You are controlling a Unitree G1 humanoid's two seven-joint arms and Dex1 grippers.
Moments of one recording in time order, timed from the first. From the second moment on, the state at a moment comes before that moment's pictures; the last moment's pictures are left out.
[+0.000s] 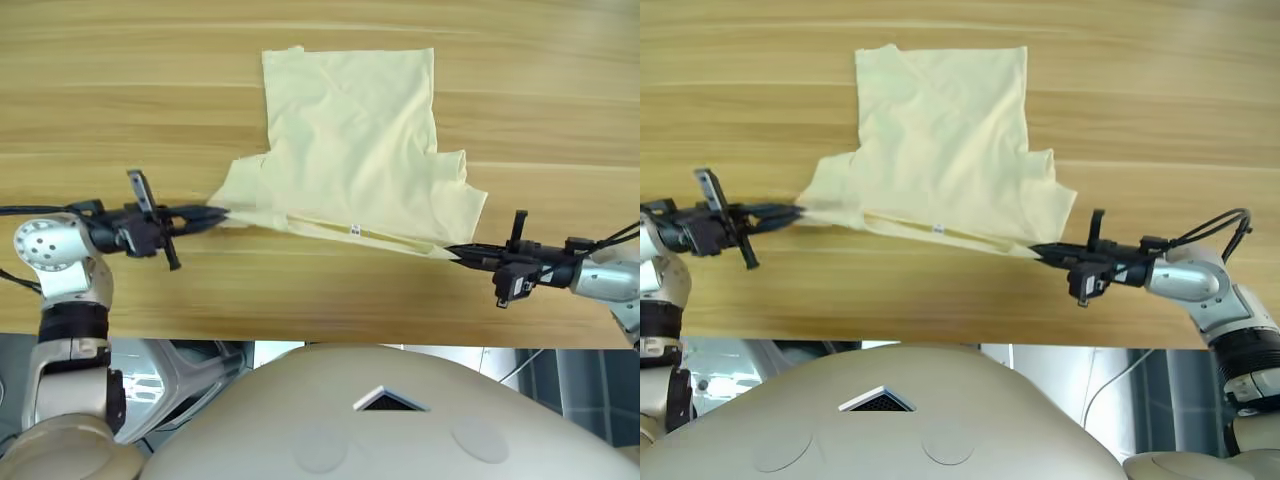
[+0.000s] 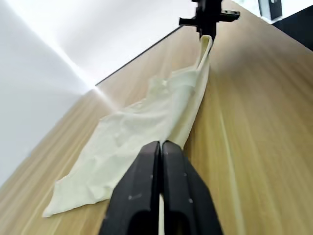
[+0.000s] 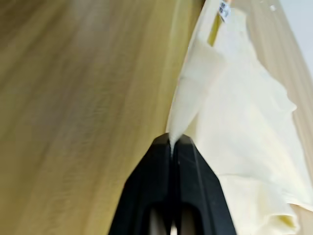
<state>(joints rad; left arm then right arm) 0.08 0.69 0.05 0.35 -0.40 -0.88 -1.52 0.16 -1.04 0.33 0.28 -0.01 -1.00 0.77</state>
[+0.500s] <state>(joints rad) 0.36 0.86 -0.14 0.04 0.04 -0.85 -1.26 0.38 -1.11 0.32 0.08 -0.10 -0.89 0.83</state>
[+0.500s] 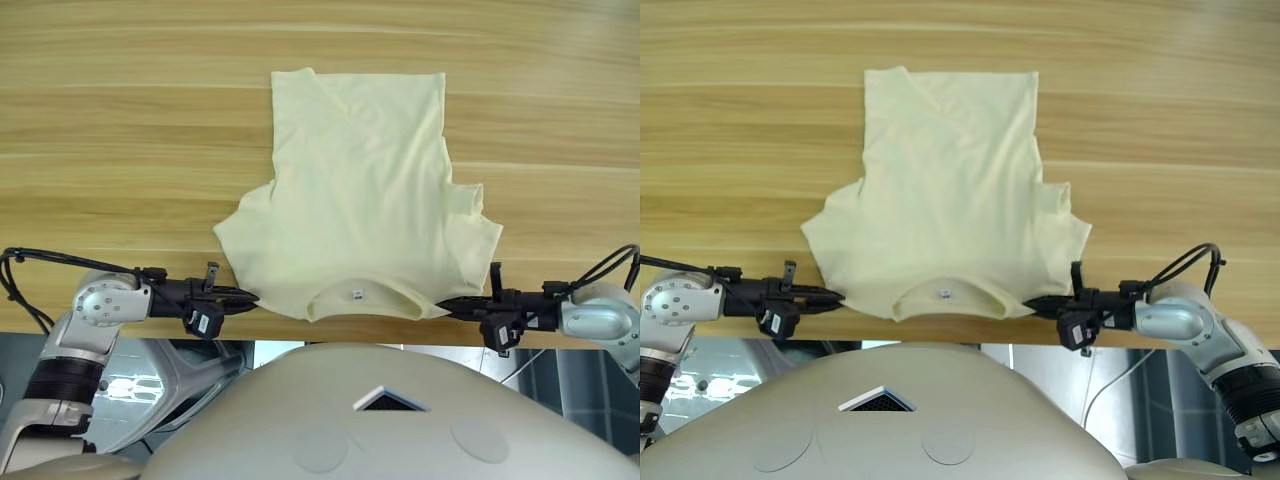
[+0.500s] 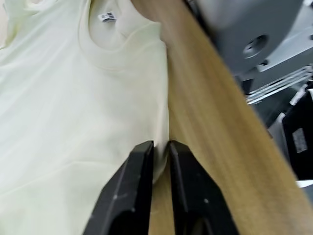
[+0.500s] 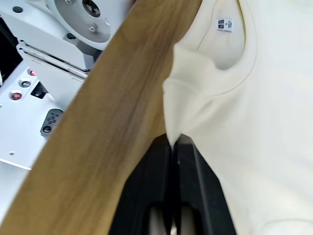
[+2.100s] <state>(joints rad) 0.09 0.90 -0.25 0.41 0.27 -1.01 -0.78 0.19 -1.00 0.16 0.33 -0.17 -0.81 0.75</state>
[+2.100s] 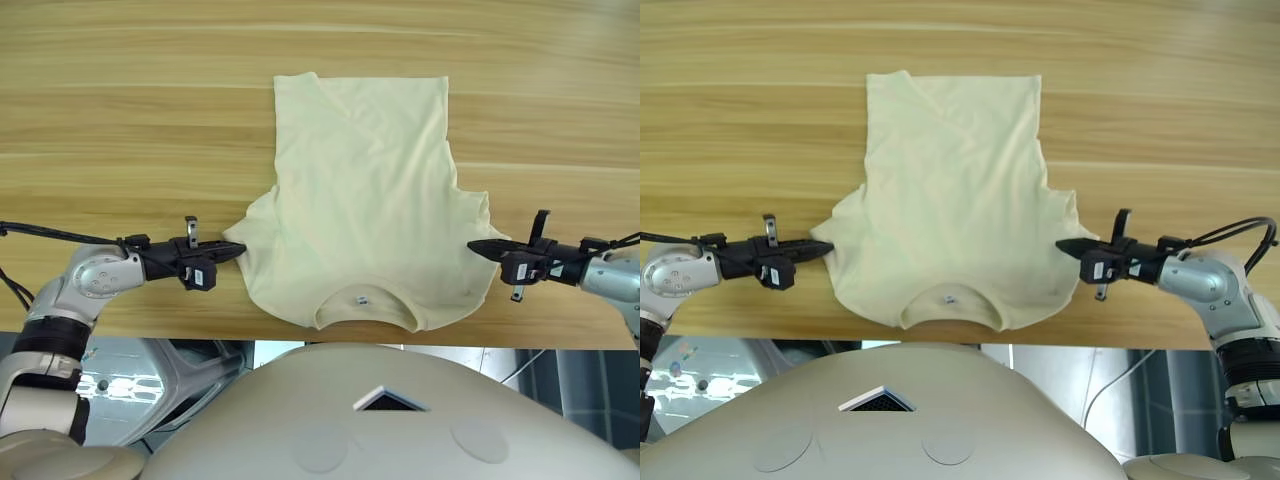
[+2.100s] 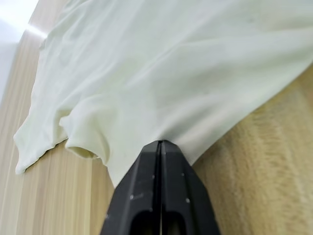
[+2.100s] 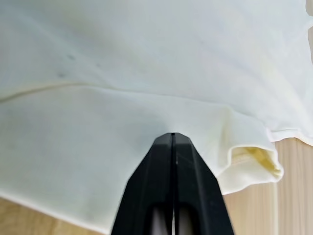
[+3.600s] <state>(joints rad) 0.24 1.04 -0.19 0.20 0.14 -0.88 -0.72 0.25 -1.01 0.11 0.40 -0.09 -0.86 0.72</state>
